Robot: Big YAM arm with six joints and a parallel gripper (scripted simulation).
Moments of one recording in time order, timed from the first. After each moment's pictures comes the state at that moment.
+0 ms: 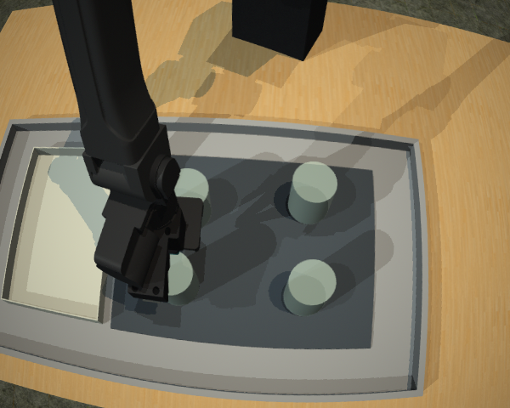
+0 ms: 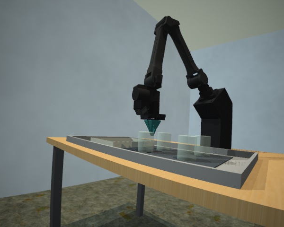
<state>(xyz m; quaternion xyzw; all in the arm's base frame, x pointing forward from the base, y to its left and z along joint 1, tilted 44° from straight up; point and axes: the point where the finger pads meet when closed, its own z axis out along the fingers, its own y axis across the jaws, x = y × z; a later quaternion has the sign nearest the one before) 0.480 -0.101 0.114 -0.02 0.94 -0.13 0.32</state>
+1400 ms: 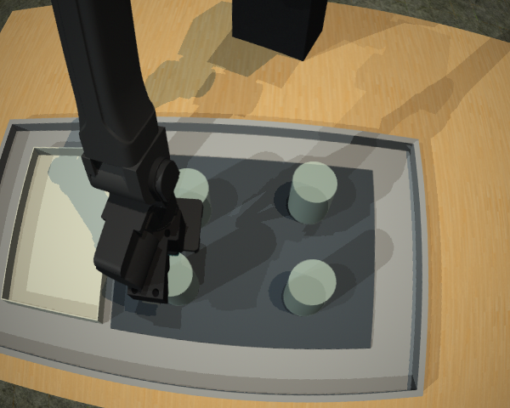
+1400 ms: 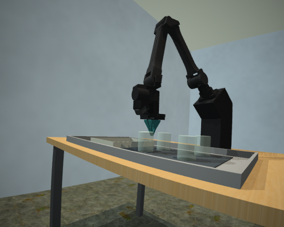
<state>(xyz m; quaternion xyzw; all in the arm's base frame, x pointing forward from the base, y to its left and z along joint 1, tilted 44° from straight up) 0.480 -0.100 0.116 -0.02 0.94 -0.13 0.32</state>
